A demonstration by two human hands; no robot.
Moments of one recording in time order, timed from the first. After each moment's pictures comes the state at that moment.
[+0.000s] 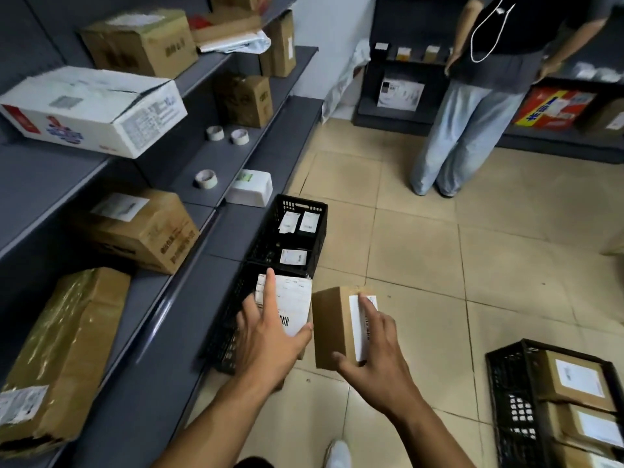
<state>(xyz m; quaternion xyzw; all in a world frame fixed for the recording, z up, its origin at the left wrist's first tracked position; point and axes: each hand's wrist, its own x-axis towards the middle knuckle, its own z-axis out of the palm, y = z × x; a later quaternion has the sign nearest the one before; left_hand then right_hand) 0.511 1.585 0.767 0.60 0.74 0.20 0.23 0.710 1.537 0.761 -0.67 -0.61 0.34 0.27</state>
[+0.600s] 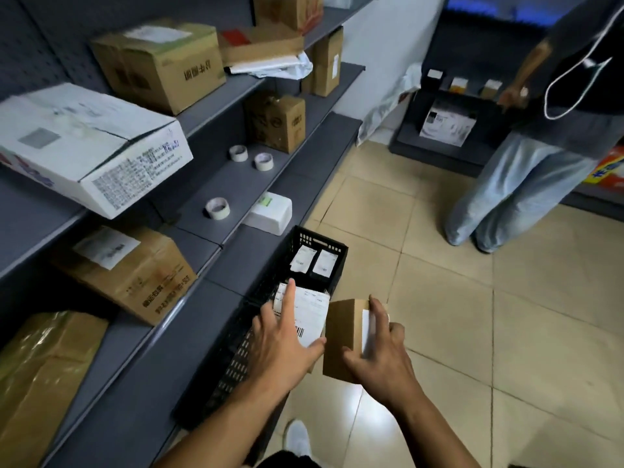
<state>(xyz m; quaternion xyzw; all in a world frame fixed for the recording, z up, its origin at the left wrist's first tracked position) 0.534 1.832 0.747 0.58 0.76 0.19 0.23 0.725 1.833 0.750 -0.68 -0.62 0.35 0.18</state>
